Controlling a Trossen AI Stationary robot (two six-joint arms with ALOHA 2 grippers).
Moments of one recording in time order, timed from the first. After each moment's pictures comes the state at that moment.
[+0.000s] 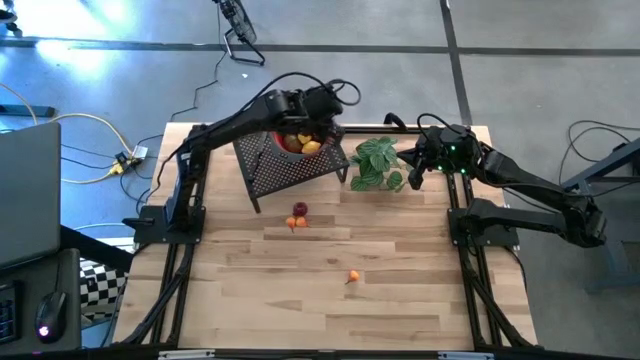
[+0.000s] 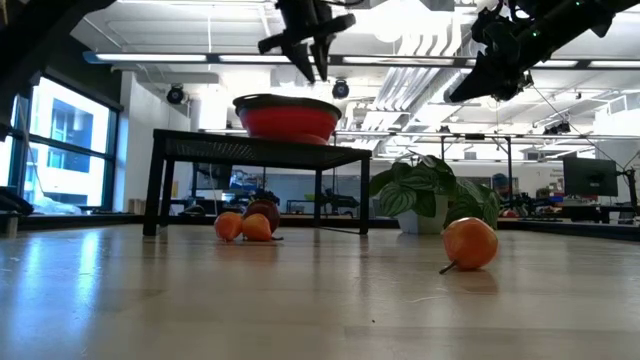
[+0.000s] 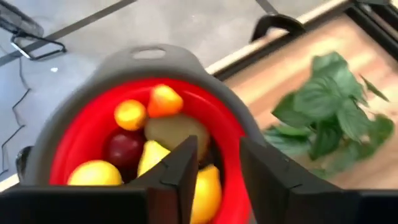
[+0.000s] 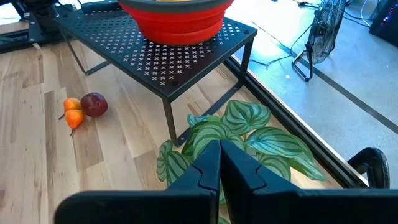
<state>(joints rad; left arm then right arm) 0.32 2.00 2.34 -1.28 -0.46 -0.58 -0.59 0.79 0.69 -0.39 -0.10 -0.02</state>
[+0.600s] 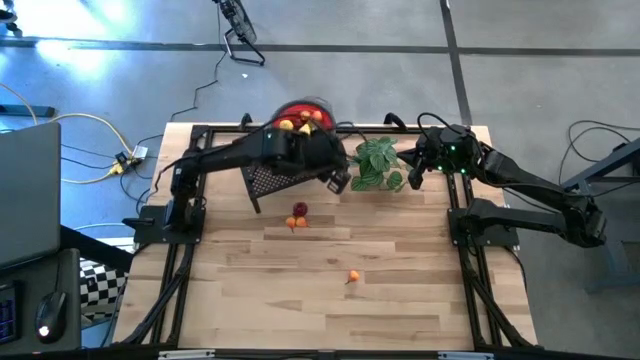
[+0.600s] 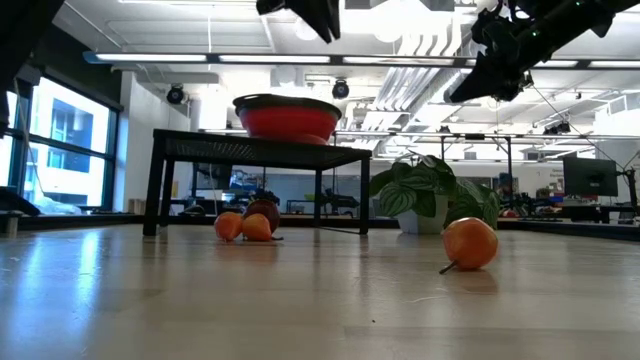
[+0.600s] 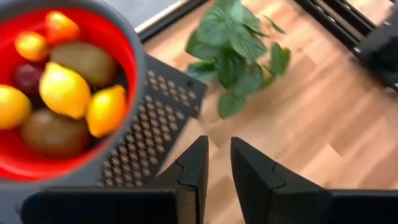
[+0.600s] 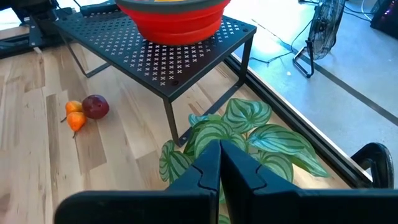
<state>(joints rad) 0.05 1.96 2.34 -1.36 -0.44 -0.75 -0.59 0.79 0.69 -0.39 -0.10 0.00</state>
